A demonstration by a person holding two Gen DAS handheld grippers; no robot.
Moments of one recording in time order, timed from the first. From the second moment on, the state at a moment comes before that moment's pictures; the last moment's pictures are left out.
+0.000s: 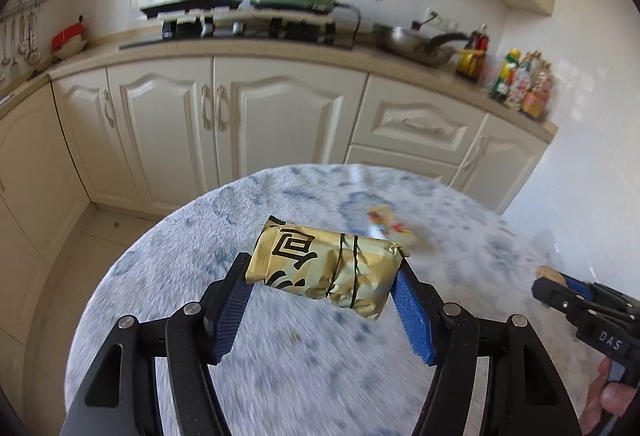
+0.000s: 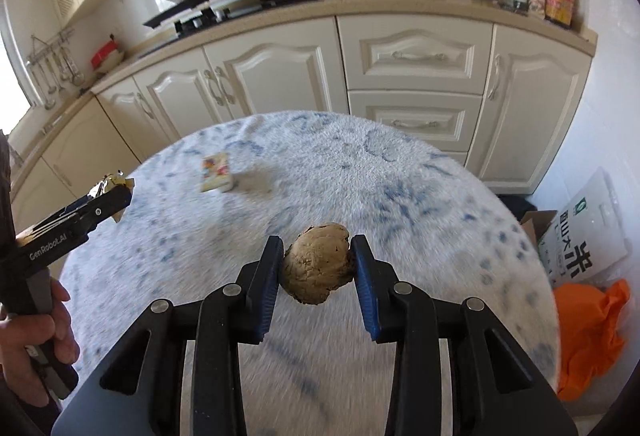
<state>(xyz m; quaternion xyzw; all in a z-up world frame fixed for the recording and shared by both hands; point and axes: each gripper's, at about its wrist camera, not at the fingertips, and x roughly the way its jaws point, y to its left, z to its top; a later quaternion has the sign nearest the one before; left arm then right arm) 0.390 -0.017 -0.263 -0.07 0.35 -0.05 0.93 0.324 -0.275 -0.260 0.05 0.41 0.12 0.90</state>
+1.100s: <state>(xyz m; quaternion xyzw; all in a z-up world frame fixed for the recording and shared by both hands) 0.154 -0.146 -0.144 -0.01 0.21 -0.26 0.94 0.110 -0.450 -0.135 0.13 0.25 0.00 0.96</state>
